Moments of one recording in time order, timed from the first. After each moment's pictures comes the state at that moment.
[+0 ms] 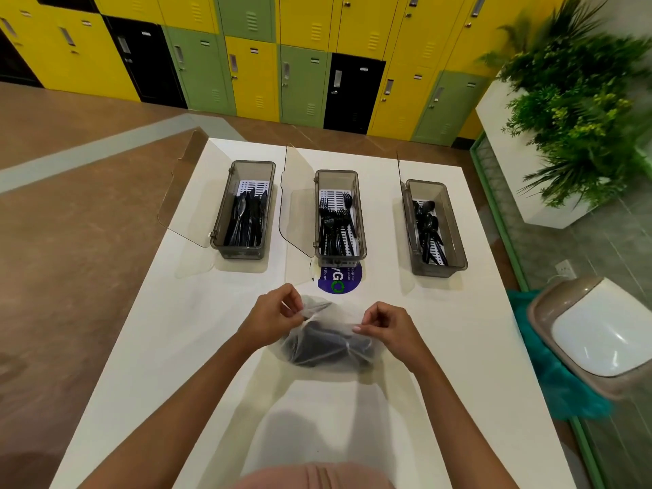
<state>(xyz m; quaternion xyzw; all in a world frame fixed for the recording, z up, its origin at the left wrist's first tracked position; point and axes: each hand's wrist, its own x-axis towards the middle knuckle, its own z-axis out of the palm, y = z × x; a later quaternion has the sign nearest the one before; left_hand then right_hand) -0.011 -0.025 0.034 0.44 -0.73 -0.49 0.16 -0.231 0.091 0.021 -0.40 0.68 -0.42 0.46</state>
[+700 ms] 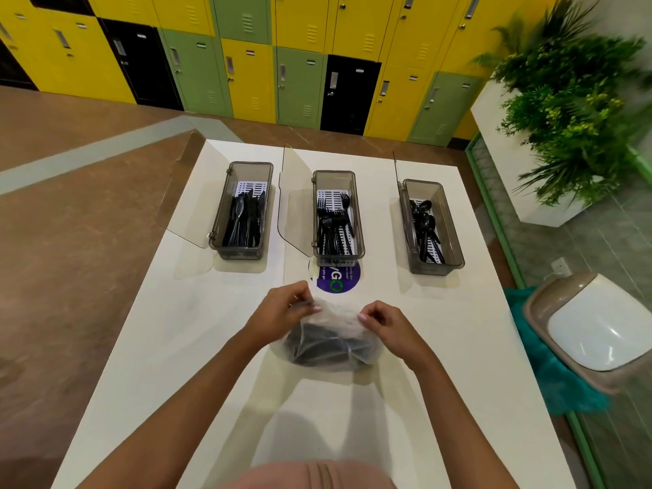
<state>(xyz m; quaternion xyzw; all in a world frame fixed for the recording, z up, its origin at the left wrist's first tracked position) -0.021 -0.026 0.044 0.38 -0.78 -0.47 0.17 -0.227 0.092 0.033 -0.39 0.71 -0.37 0.47</state>
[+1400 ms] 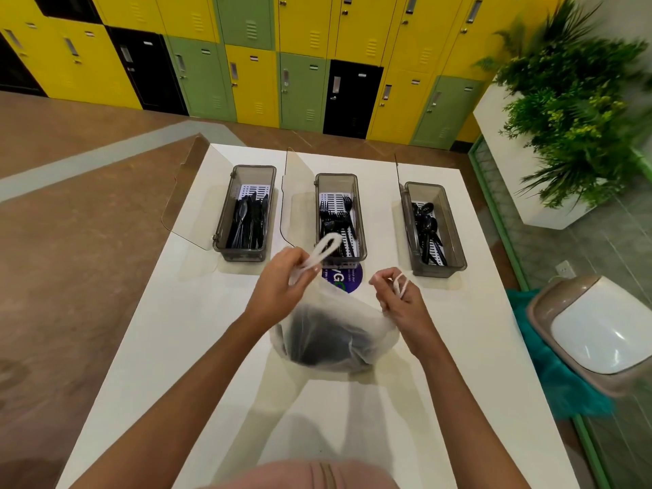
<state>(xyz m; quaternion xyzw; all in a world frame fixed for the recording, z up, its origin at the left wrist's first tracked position) -0.031 -0.036 0.085 0.39 -0.80 -0.36 0.29 -0.219 0.076 0.084 -0.36 0.64 -0.54 0.42</state>
